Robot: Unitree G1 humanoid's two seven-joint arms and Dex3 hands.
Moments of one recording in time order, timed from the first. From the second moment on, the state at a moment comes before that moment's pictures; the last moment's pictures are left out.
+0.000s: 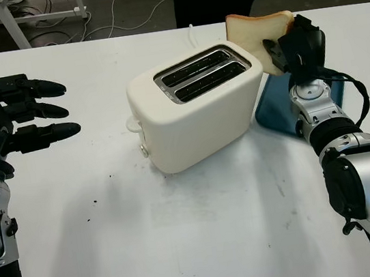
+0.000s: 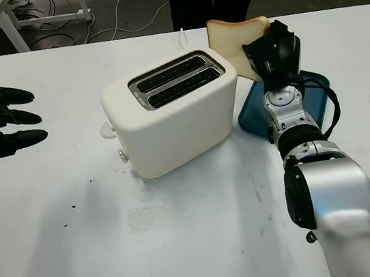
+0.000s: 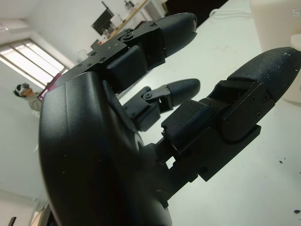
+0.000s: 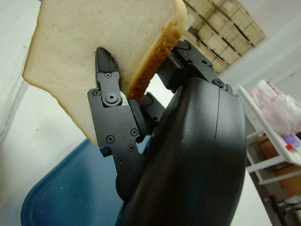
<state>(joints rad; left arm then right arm) -0.28 0.47 0.34 -0.17 -0.12 0.11 -0.22 -1.02 -0.33 -0.13 1.28 -0.13 -0.31 -0.34</state>
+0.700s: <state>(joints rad) -0.28 0.47 0.34 -0.16 -0.12 0.09 -0.22 -1.02 -0.33 -0.15 1.28 -0.13 -0.31 -0.35</state>
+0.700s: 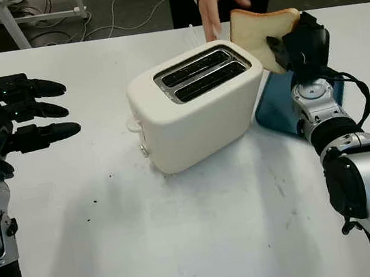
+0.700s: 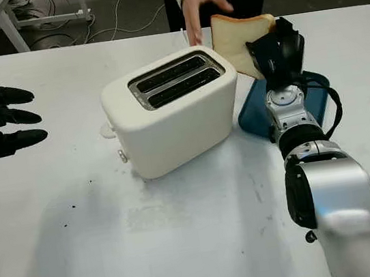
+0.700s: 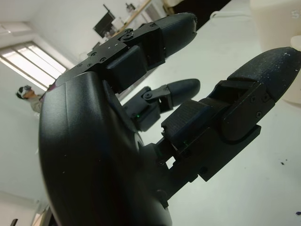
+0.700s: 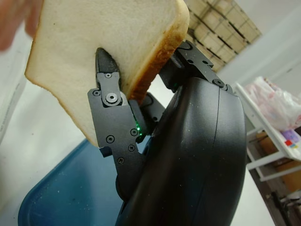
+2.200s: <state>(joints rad) -0.28 0.47 0.34 -0.15 -0.12 0.09 -0.22 -1.03 -0.33 -0.14 1.28 -0.11 -0.32 -0.25</state>
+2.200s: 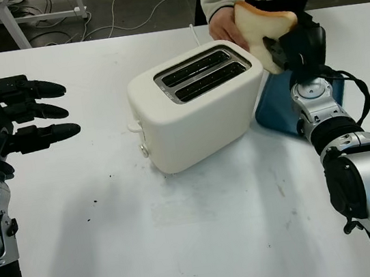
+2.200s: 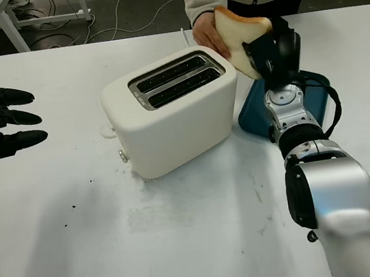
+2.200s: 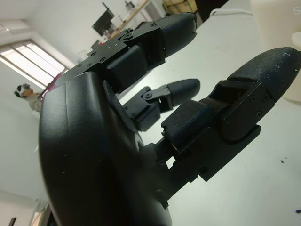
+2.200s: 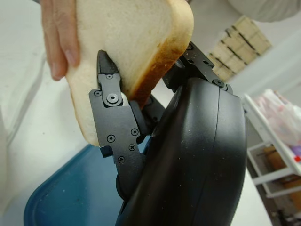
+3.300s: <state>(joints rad) -0.25 0.45 0.35 -0.17 -0.15 0.09 -0.22 -0.51 -0.41 -0.24 0.61 0.13 -0.44 0.20</state>
